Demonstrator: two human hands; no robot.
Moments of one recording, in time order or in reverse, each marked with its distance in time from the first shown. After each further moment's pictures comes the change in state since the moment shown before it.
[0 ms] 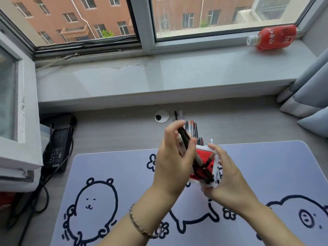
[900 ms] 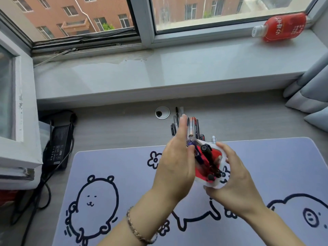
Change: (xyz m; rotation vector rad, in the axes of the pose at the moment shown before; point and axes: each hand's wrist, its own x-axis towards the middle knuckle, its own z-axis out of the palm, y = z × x) left_hand -0.009 -0.012 0.002 0.280 -0.243 -0.033; right_hand -0.003 0.009 0.000 -0.024 0.132 -0.015
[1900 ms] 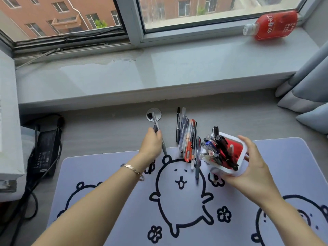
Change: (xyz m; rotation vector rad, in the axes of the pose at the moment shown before) left_hand 0.085 -0.094 0.027 0.025 -0.138 -0.639; right_hand 0.021 0.037 -0.041 0.003 0.087 0.224
